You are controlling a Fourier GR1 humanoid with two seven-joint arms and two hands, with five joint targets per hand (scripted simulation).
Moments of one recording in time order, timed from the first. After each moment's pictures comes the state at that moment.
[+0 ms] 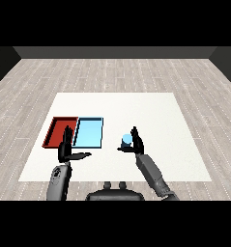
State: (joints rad) left arm 0.03 0.04 0.05 -1.56 0.00 0.02 -0.41; right arm -0.31 0.00 0.27 -0.95 -0.38 -0.22 -0.46
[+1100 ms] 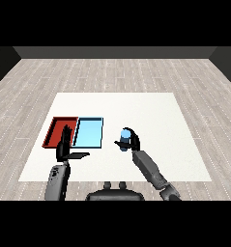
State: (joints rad) left arm 0.02 0.05 0.06 -1.57 0.03 -0.01 -0.39; right arm -0.44 0.00 0.35 -0.79 -0.50 -0.38 -0.47
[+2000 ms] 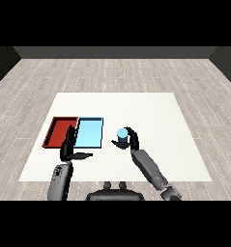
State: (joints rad) left arm 0.01 0.04 0.03 -1.55 0.00 -0.01 -0.40; right arm -0.42 -0.02 0.40 -0.97 -0.34 -0.51 -0.44
